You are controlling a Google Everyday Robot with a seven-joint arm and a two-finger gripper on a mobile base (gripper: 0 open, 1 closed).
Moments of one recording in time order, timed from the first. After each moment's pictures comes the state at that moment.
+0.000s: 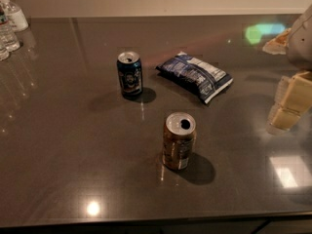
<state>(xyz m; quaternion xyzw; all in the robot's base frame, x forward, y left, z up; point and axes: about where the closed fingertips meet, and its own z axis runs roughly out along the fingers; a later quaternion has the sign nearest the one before) 0.435 -0.208 0.974 -0.61 0.77 -0.01 0.17</state>
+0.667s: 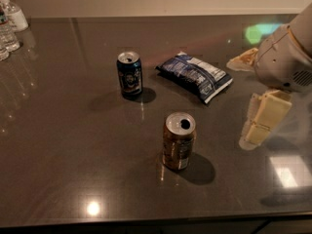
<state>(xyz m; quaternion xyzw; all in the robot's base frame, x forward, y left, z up) 0.427 -0.158 0.945 -0.66 0.71 0.07 0.21</state>
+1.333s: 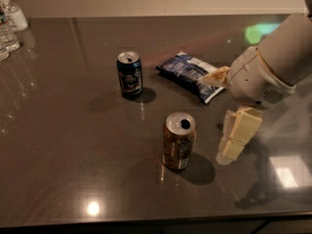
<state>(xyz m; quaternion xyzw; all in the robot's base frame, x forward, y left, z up) 0.416 -0.110 0.914 -0.70 0.67 0.13 0.22</state>
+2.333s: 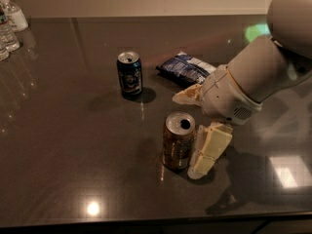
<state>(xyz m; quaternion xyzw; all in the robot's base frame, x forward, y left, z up) 0.395 -0.056 0.894 -0.71 0.64 0.20 0.22</state>
